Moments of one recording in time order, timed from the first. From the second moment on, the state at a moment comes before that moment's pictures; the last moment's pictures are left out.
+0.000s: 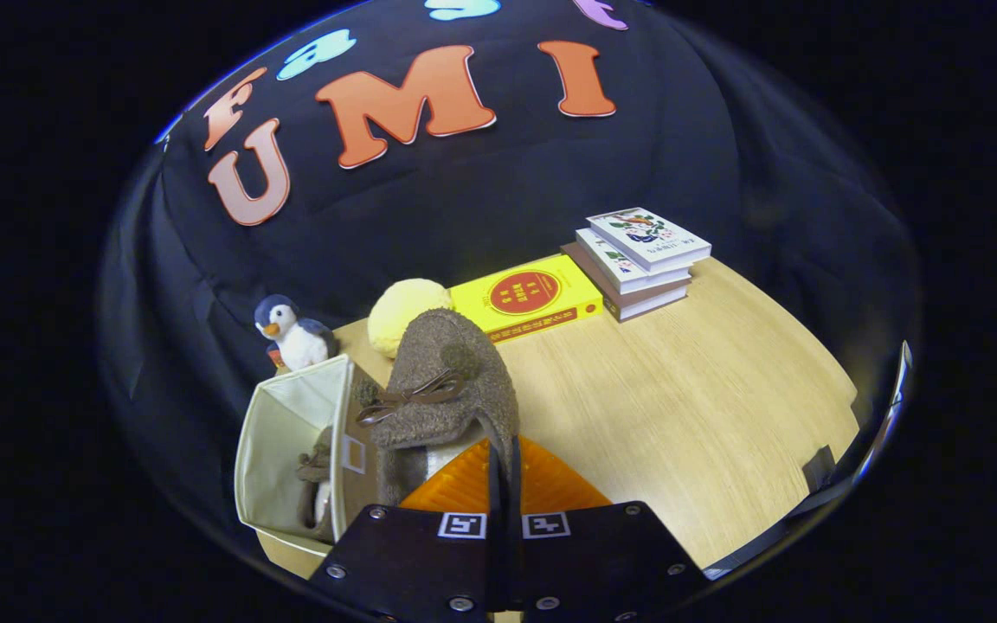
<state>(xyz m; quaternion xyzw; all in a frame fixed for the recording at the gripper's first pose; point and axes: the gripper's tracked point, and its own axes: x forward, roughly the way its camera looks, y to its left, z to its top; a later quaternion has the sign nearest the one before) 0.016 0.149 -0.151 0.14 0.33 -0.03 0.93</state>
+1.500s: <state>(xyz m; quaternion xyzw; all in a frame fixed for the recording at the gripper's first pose) 0.003 0.305 -0.134 0.15 0.35 0.09 0.92</state>
